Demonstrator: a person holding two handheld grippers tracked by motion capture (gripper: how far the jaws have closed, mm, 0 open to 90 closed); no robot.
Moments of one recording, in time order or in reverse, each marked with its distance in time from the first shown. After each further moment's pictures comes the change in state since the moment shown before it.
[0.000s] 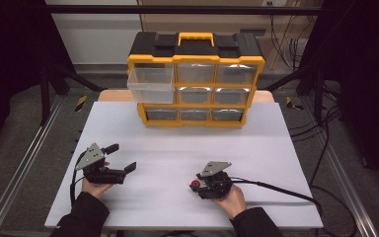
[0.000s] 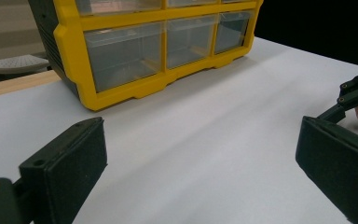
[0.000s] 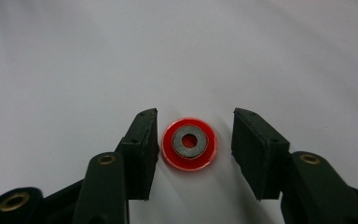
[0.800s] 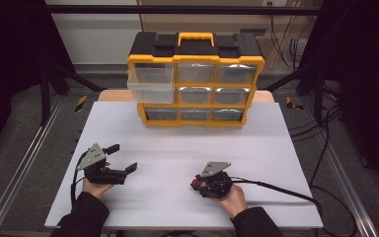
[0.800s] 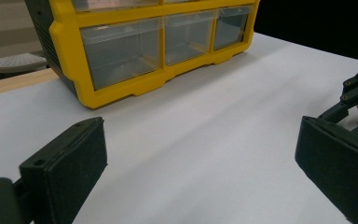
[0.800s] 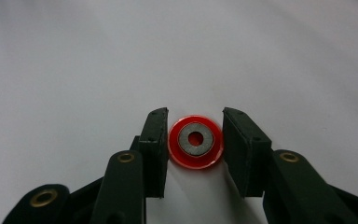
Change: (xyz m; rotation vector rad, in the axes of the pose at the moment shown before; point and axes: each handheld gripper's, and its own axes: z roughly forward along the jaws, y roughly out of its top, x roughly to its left) left arm -0.001 -0.001 0.002 0.016 -0.002 0.010; right arm -0.001 0.000 0.000 0.006 -0.001 -0.025
